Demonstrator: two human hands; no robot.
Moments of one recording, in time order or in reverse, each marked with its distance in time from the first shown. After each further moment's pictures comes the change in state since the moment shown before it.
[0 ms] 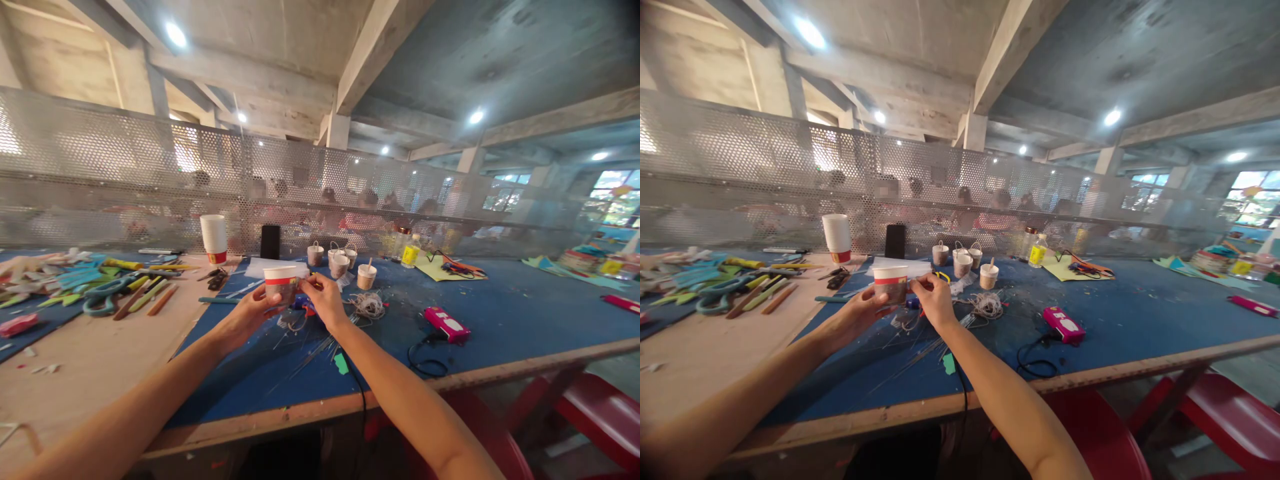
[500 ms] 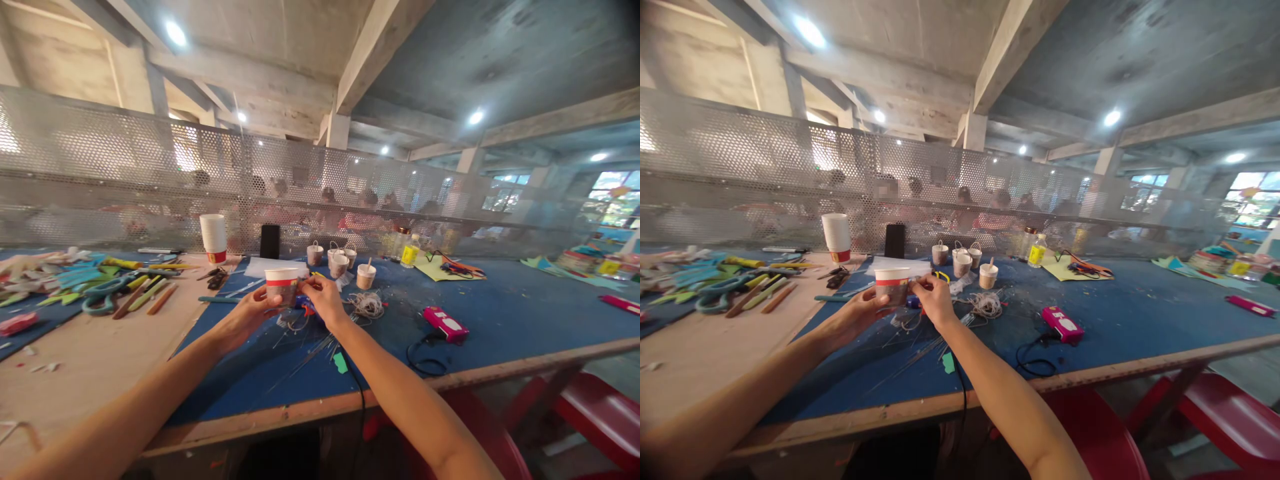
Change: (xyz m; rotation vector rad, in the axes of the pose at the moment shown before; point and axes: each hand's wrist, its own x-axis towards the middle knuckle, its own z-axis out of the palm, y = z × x) left_hand -0.003 0.002 0.003 0.015 -0.008 -0.014; right_hand 0.004 0.010 0.001 0.051 -0.021 0.036
